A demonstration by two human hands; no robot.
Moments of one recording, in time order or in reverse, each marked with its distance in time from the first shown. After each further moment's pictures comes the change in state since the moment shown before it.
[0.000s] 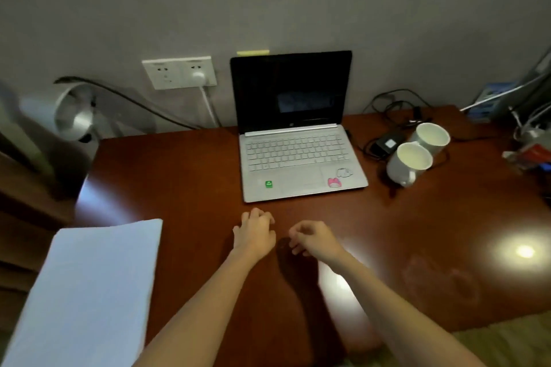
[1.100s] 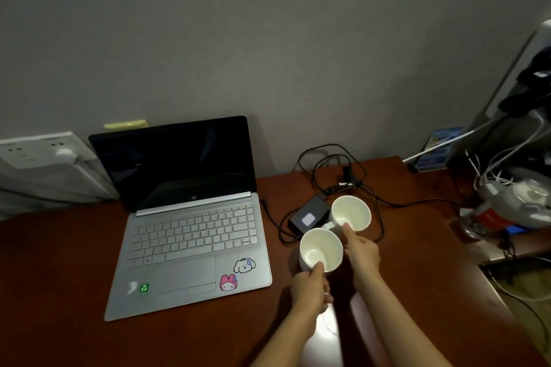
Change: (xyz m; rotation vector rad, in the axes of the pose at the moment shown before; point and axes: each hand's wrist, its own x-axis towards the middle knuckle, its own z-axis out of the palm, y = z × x) left_hand 0.126 0.340 0.082 -1.180 -0.169 -0.503; right_hand 0.117 0.052 -0.327 0.510 0.681 0.270
